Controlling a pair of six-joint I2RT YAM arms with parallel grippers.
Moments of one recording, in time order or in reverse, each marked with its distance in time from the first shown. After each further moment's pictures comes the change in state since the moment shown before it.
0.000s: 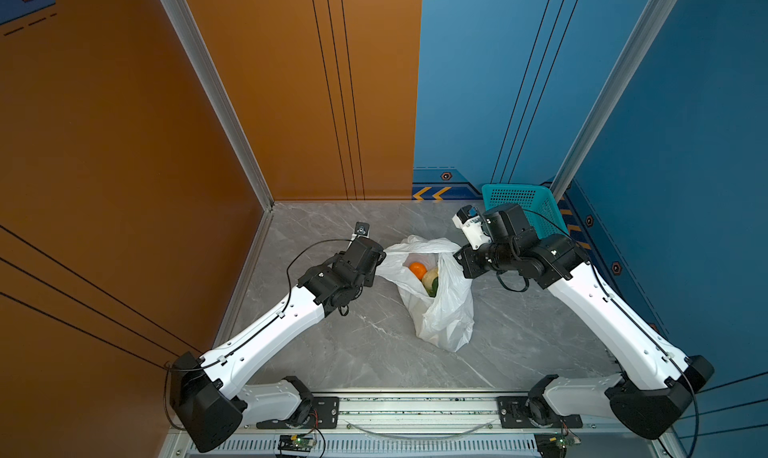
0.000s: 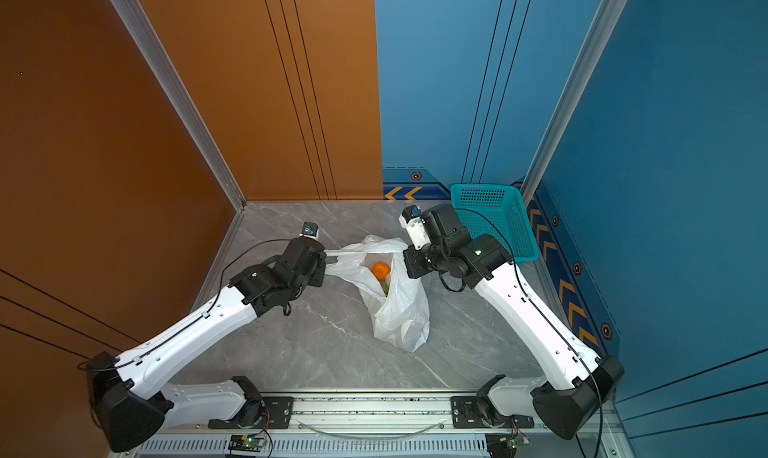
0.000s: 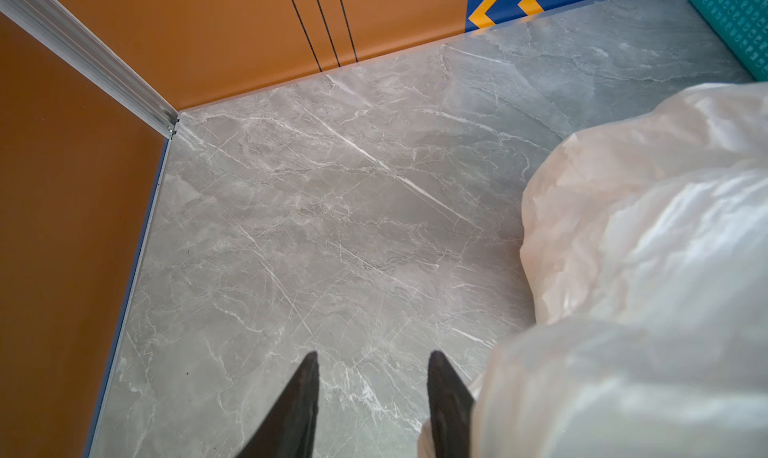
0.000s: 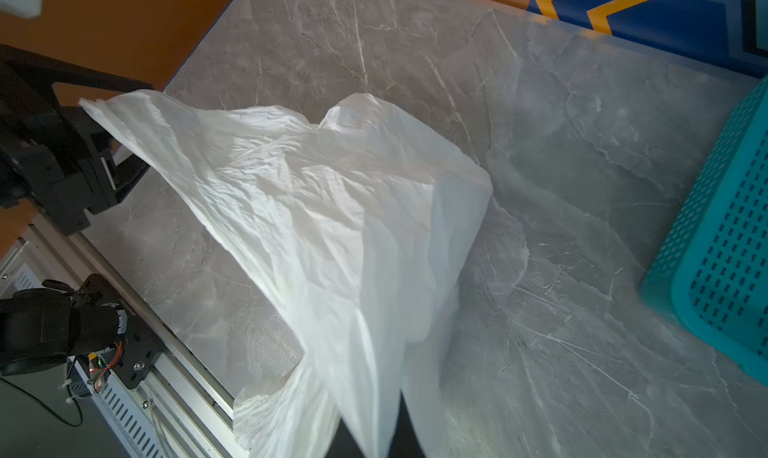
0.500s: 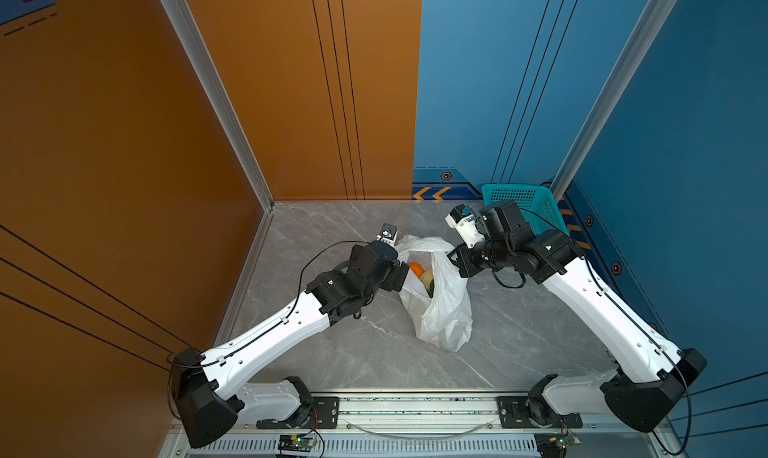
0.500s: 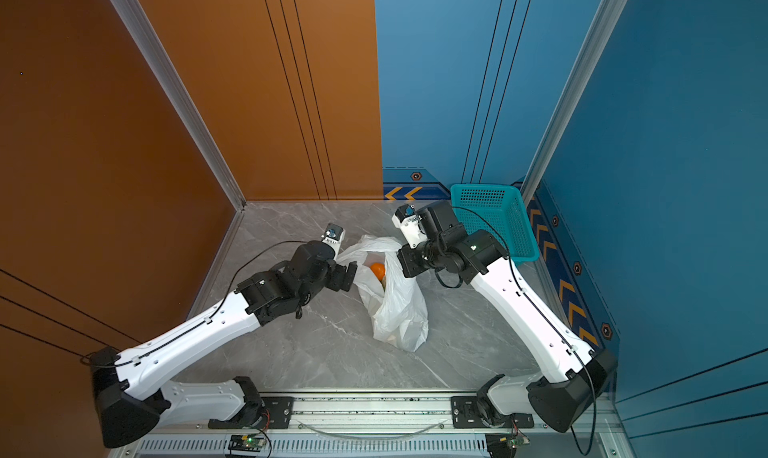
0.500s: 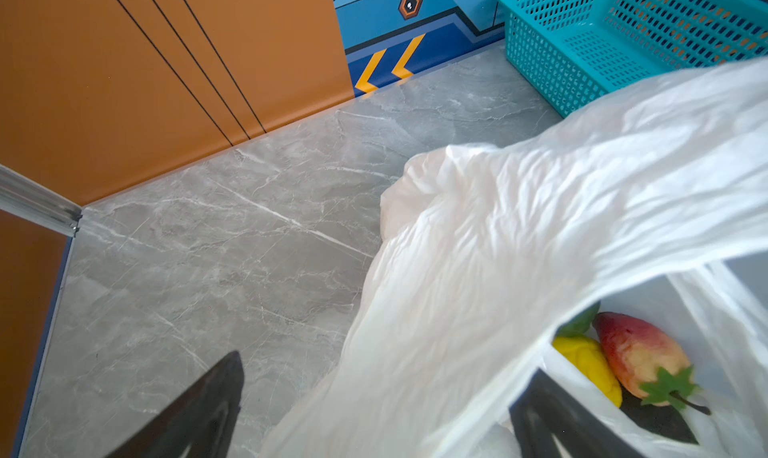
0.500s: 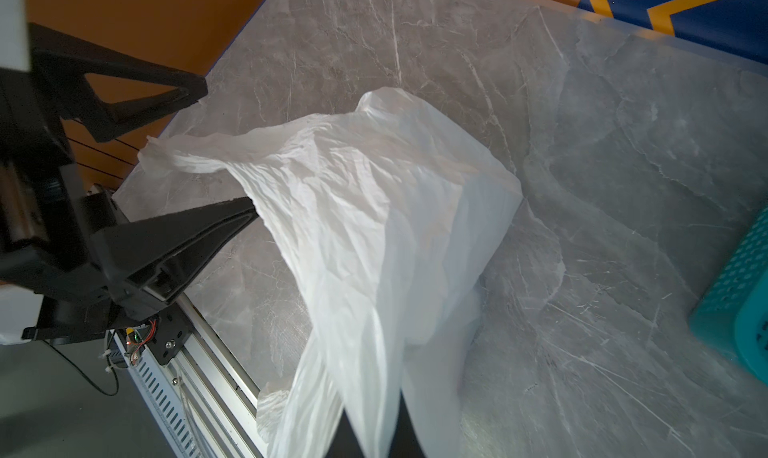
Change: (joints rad) left arm -0.134 0.018 0.028 0.181 0.082 0.121; right arm 0.002 0.036 0.031 0.000 -0.110 -0.027
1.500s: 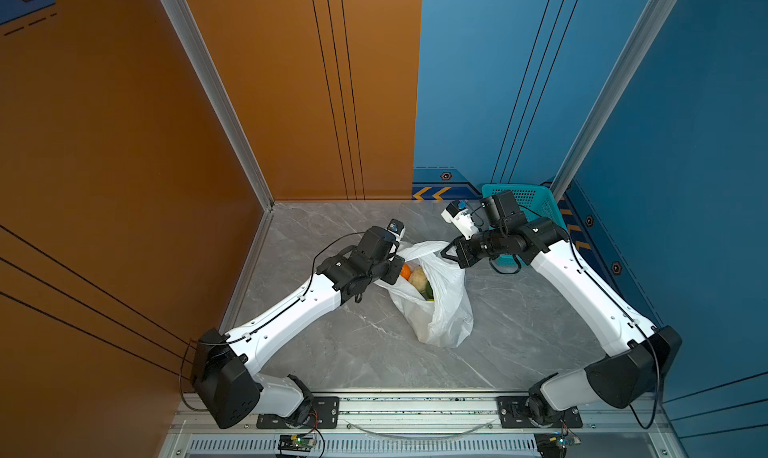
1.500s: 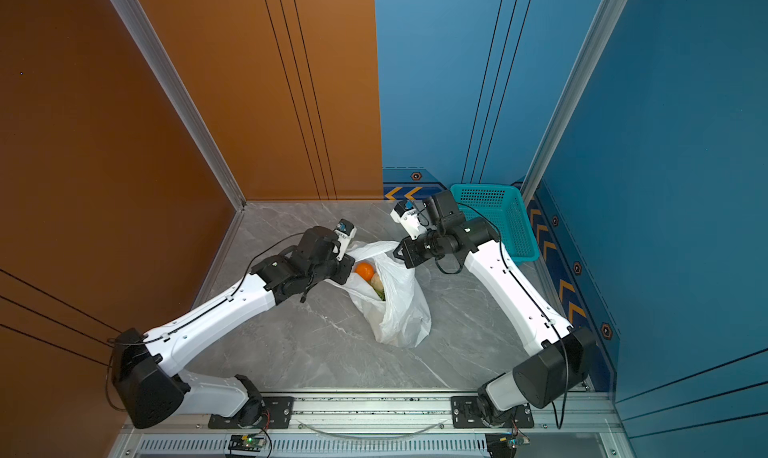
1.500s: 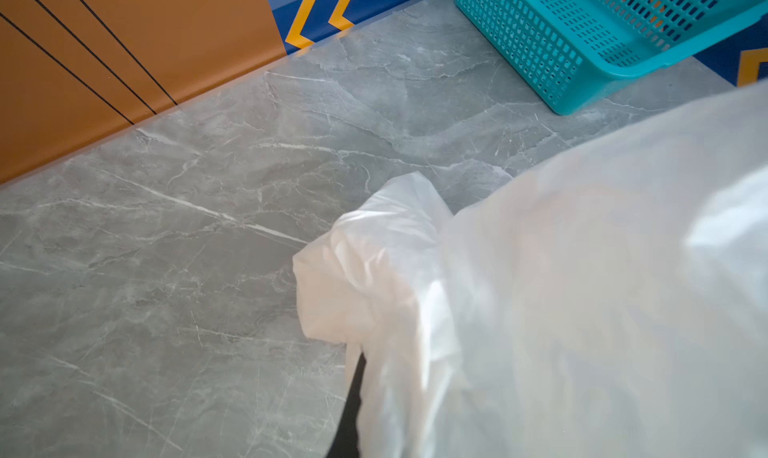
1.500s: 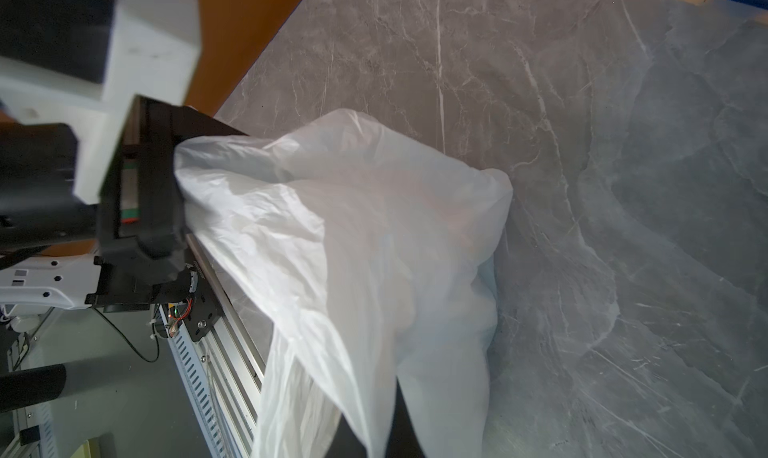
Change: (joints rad) left arm 0.132 0.078 0.037 -0.055 0.324 0.032; right arm -0.130 0.166 0.045 0.040 -0.238 -0.128
